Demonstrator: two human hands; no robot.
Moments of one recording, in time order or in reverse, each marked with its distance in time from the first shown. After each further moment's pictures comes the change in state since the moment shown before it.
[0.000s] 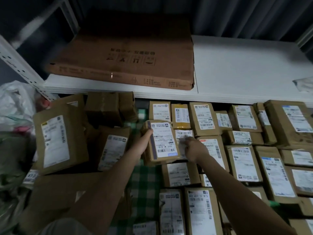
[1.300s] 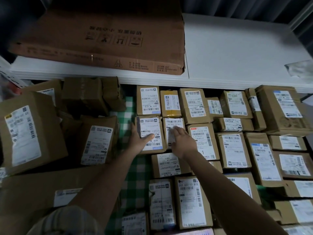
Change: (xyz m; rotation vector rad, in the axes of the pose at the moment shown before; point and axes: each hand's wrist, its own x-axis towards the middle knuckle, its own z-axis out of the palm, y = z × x) left_hand 0.035 -0.046 0.034 0.200 0.049 0.131; right_hand -0.008 -0.001 0.024 -0.127 0.021 -0.019
